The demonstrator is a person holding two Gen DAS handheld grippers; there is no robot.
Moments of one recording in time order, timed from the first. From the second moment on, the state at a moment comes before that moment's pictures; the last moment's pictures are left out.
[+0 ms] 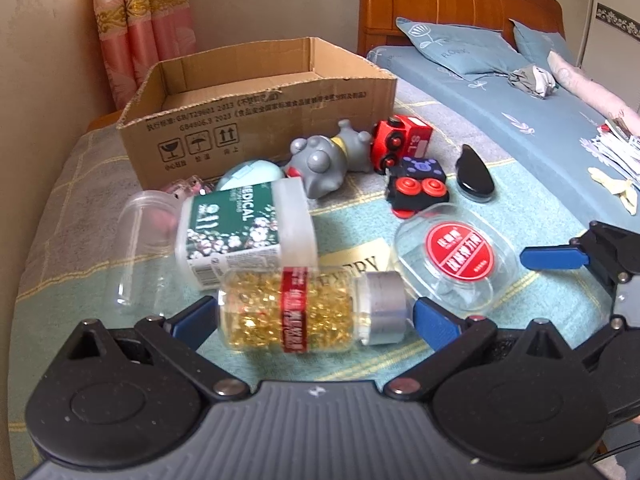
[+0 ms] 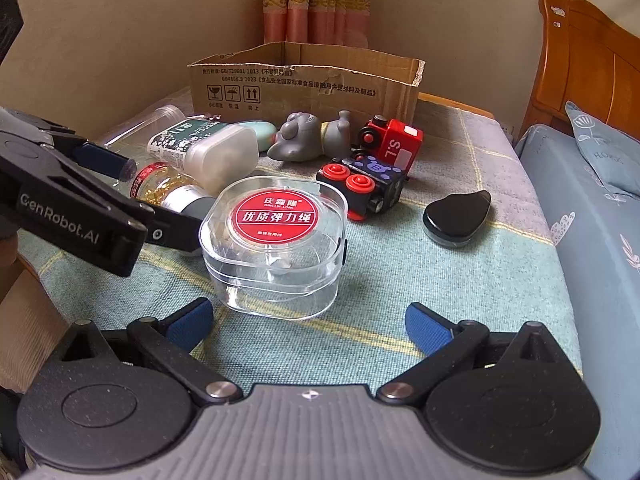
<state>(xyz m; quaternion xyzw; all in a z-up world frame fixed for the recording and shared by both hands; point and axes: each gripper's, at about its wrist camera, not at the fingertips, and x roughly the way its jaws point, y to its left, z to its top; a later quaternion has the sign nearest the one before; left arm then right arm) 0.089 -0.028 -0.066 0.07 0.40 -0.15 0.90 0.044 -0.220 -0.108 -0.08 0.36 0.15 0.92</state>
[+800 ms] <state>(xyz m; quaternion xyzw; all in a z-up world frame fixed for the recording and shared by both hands) 0.092 -0.018 -0.071 0.07 0.39 -0.15 0.90 0.060 -0.230 -0.113 -0.06 0.34 0.13 0.93</state>
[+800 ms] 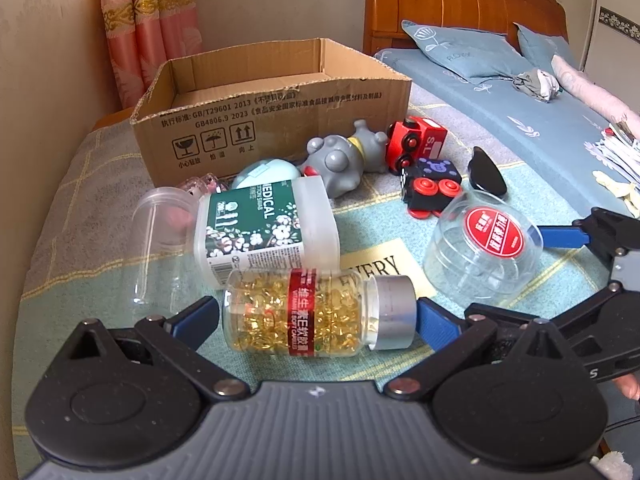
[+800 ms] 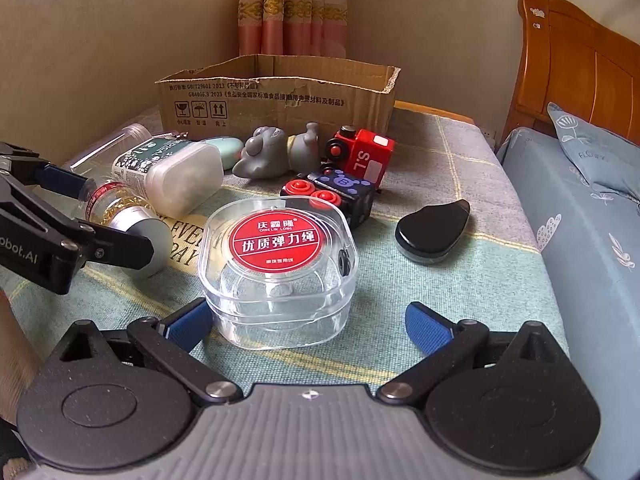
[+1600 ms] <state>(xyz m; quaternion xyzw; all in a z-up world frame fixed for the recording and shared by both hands) 0.093 -0.016 -0.056 0.07 0.40 -0.17 0.90 0.088 -0.203 -0.102 -0.12 0.35 0.18 0.91</state>
